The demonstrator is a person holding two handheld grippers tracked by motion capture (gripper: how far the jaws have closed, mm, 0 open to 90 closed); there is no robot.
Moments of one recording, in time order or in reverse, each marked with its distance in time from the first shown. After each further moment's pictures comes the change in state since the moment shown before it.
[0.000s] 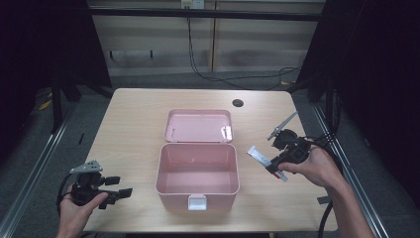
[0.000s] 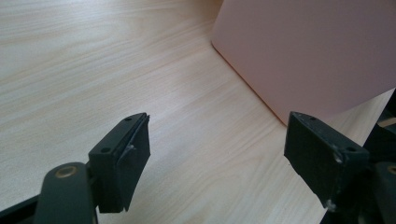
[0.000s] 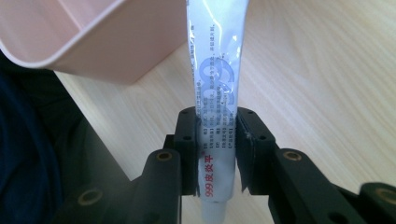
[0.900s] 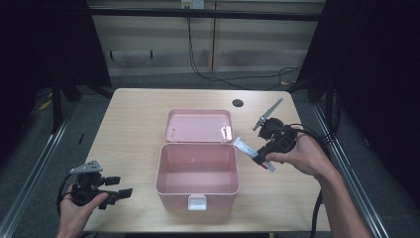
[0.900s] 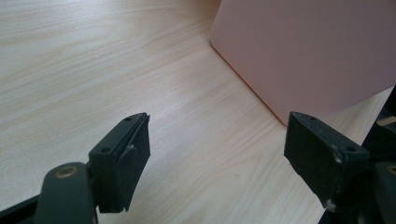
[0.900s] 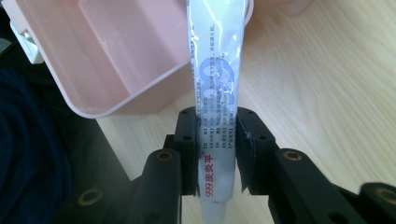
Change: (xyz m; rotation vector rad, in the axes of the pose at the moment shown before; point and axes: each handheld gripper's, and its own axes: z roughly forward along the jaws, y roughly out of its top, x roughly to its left) left arm 0.000 0.000 0.000 0.005 -0.002 0.005; right arm 0.019 0.044 -0.015 -0.016 0.018 -0.097
